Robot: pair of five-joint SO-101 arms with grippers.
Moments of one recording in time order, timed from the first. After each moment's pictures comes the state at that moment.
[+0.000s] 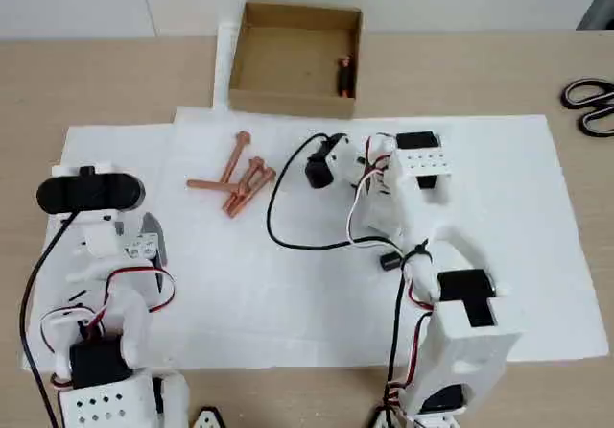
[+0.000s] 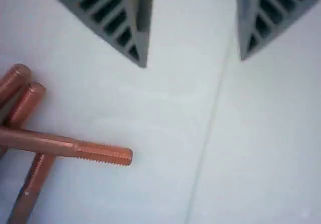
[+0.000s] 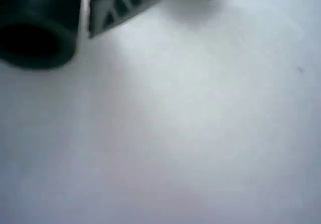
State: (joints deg) left arm -14.9 -79.1 68.6 58.9 0.0; right arm -9.0 17.0 6.9 73.8 53.4
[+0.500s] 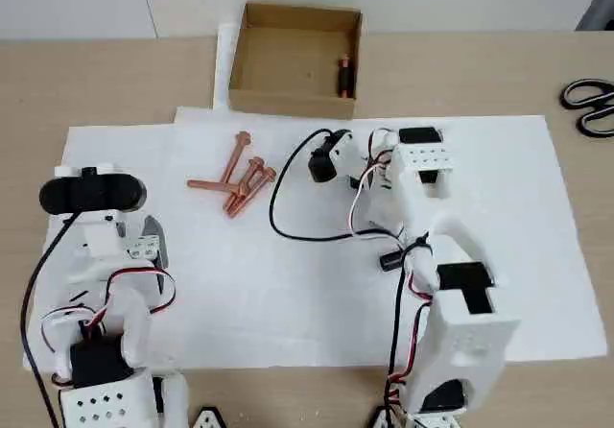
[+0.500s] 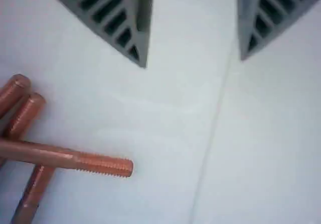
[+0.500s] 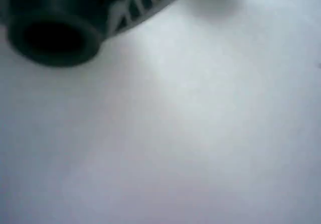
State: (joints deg) left arm -14.9 -79.1 68.6 60.0 0.0; right arm -7.1 20.8 1.1 76.2 52.6
